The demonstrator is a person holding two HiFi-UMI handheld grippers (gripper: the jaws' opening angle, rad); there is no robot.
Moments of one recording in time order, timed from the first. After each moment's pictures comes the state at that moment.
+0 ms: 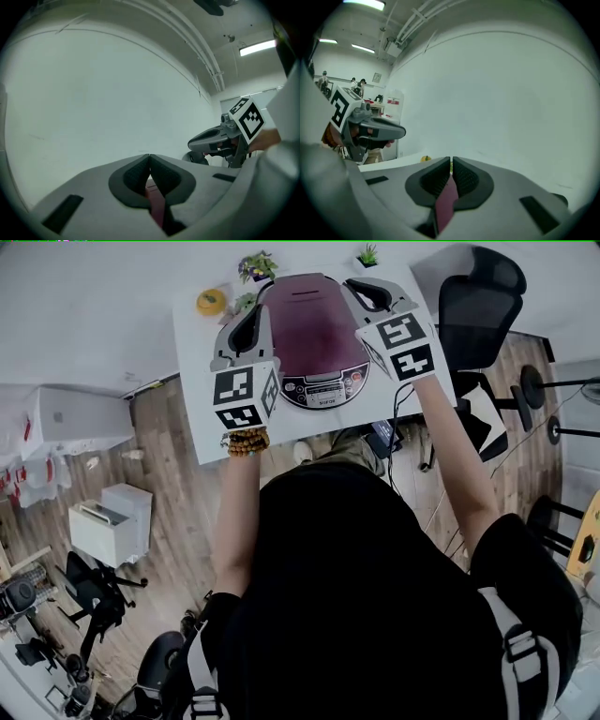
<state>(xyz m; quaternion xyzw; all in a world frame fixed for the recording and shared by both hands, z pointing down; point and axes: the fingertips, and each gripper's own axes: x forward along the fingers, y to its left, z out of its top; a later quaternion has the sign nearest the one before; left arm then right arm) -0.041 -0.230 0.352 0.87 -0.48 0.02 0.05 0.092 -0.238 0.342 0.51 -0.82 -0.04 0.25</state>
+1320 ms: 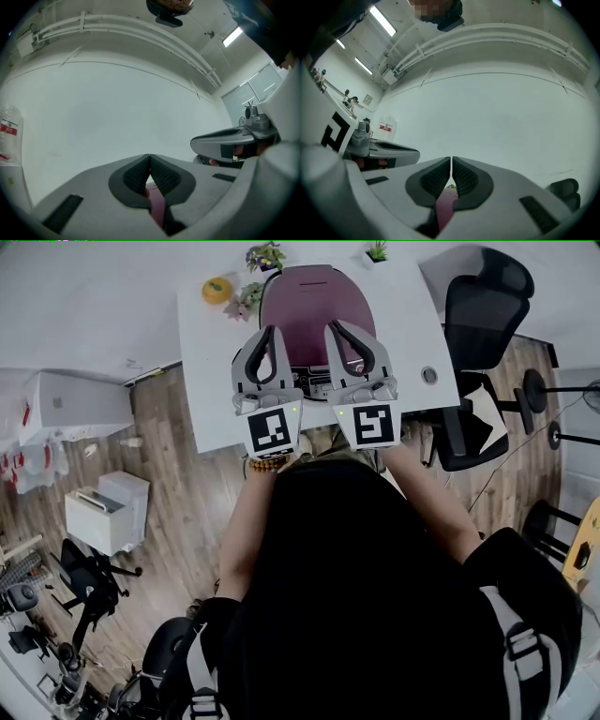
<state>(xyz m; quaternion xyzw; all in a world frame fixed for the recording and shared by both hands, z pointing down) -0.049 -0.163 0.359 0.83 -0.55 -0.02 -0.07 0.034 -0.143 0.335 0.57 -0.81 -0.15 0.02</state>
